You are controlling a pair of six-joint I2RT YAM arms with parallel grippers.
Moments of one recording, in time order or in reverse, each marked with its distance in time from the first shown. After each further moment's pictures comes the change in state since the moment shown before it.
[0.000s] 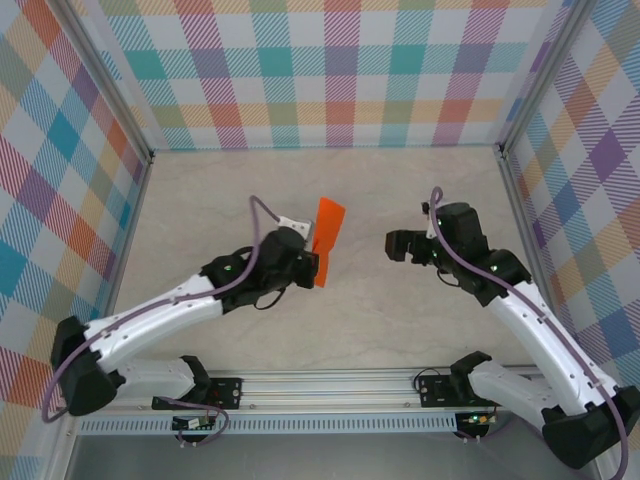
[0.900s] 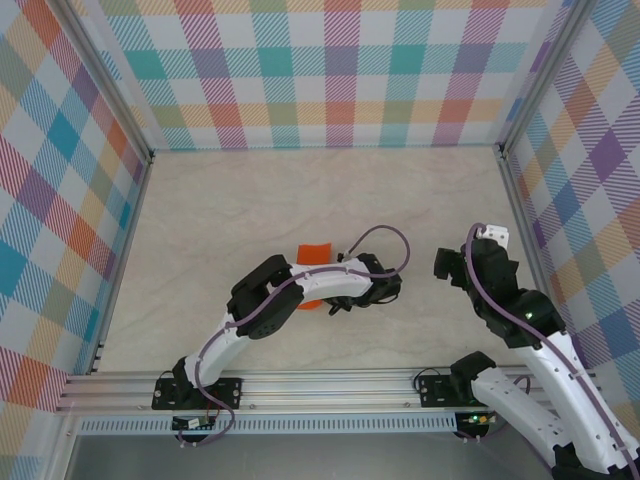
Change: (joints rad) left arm -0.135 1.037 0.694 -0.731 -0.339 -0.301; right arm -0.002 -0.260 -0.055 -0.201 0.428 0.042
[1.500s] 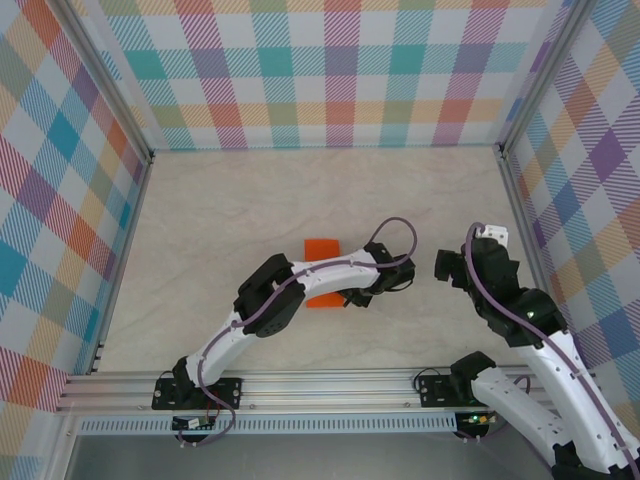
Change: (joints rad) left arm 0.021 0.020 0.161 0.051 0.182 0.196; right arm 0.000 0.013 0.018 -0.029 -0.014 -0.018
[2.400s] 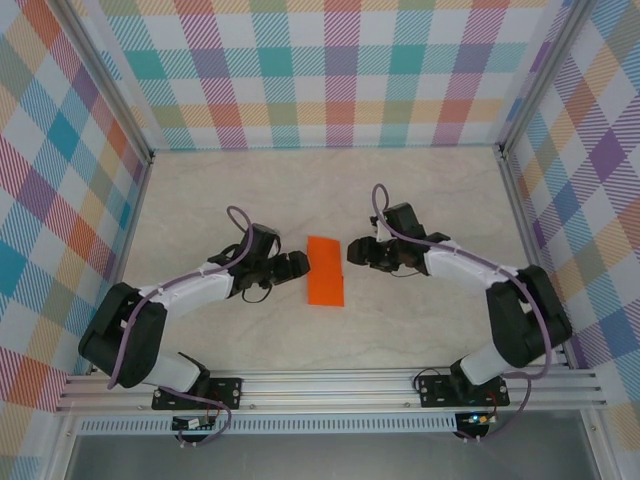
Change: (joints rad) left arm 0.557 -0.889 -1.194 1.133 0.693 -0.121; right arm 0.014 0.877 -0.043 0.772 -0.941 0.199
